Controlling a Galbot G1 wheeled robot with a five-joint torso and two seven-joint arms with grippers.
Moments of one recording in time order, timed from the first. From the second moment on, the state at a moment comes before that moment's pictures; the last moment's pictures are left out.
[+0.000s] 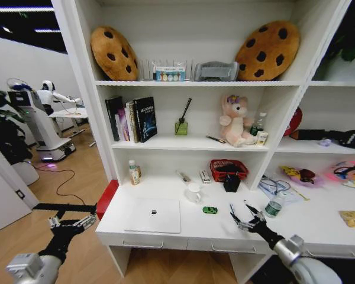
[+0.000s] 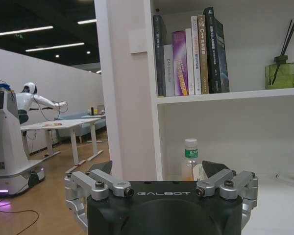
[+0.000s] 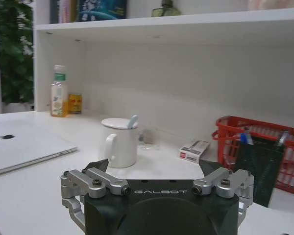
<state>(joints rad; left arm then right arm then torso) 1.94 -1.23 -0.98 -2.46 -0.48 0.18 -0.06 -1.52 0.88 0.77 1.67 0.55 0.12 -0.65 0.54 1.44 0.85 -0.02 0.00</state>
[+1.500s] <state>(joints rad) 1.94 -1.23 -0.98 -2.45 -0.48 0.18 -0.06 -0.82 0.84 0.18 1.07 0.43 0.18 -1.07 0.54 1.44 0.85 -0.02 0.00</state>
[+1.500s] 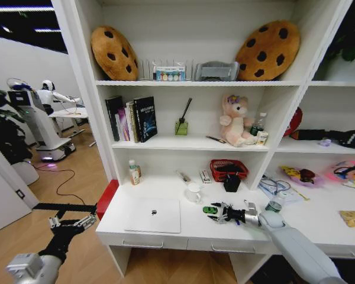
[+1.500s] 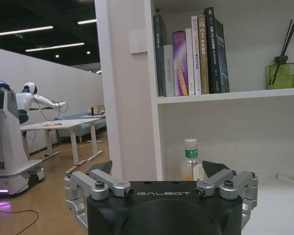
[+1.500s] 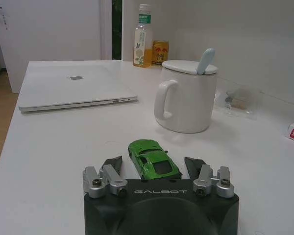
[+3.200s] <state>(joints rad) 1.94 -1.23 -0.98 -2.45 -0.48 0.18 -0.06 -0.02 0.75 -0.29 1.18 0.94 -0.16 -0.66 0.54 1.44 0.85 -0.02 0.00</state>
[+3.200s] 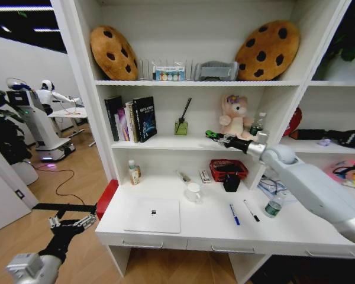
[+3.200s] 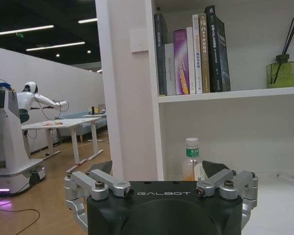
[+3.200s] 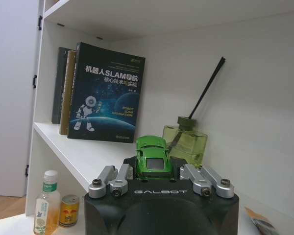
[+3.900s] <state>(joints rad) 1.94 -1.23 -0.98 -2.45 -0.48 0.18 -0.06 0.24 0.97 -0.48 0.70 0.75 -0.15 -1.00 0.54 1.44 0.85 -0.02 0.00</state>
